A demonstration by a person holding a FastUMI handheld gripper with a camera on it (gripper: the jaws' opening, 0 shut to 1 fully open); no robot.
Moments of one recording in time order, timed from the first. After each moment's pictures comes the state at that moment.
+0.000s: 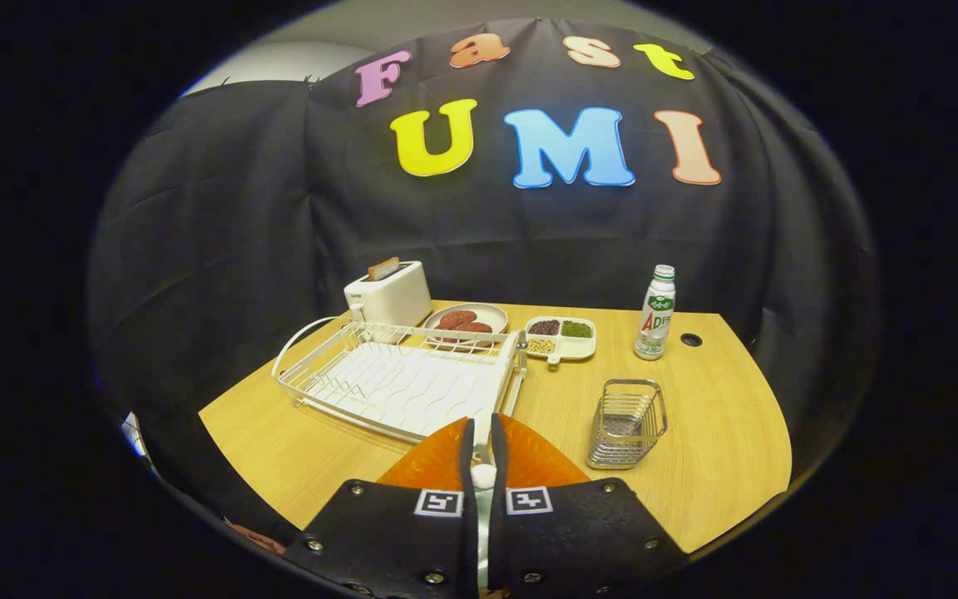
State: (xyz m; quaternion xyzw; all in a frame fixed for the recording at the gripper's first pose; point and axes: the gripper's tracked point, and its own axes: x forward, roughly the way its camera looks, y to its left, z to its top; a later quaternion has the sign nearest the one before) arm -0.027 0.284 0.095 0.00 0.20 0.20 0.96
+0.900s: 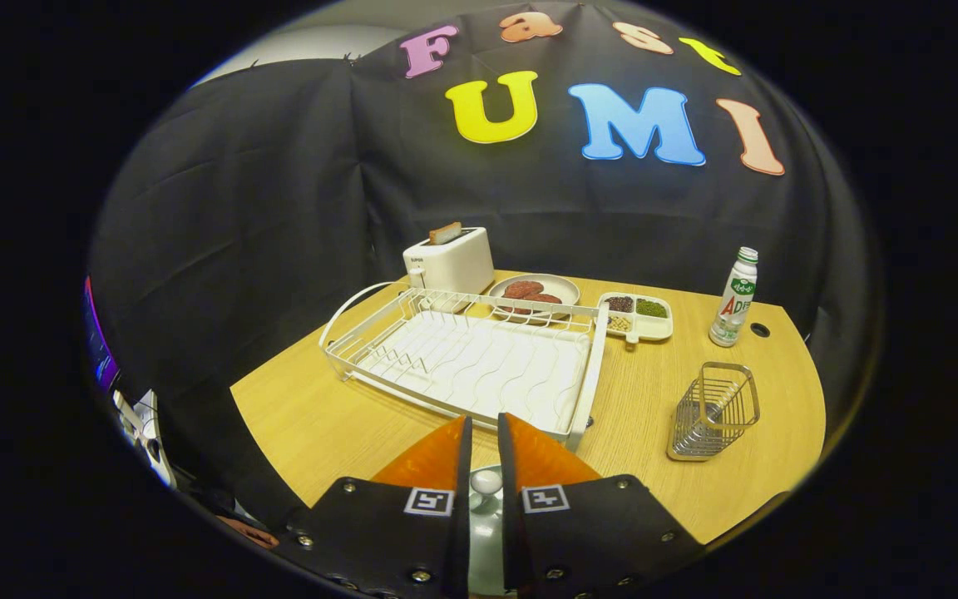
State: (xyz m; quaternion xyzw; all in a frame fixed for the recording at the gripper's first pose) arm -0.040 0.348 0.072 -0.01 0.23 0.27 0.93
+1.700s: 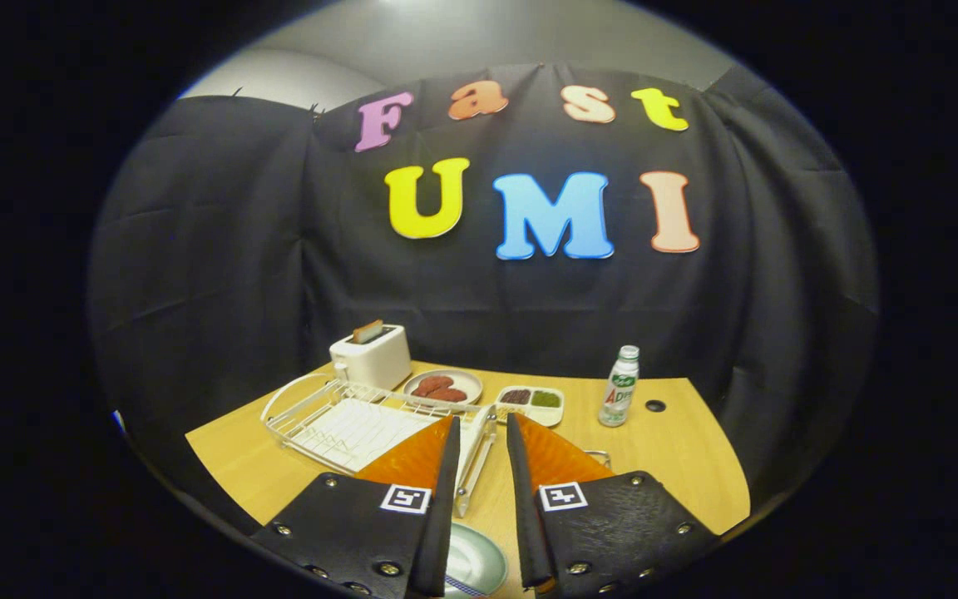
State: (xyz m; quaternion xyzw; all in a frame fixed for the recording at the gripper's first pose) arm -0.019 0.213 0.220 0.00 0.06 0.13 0.99
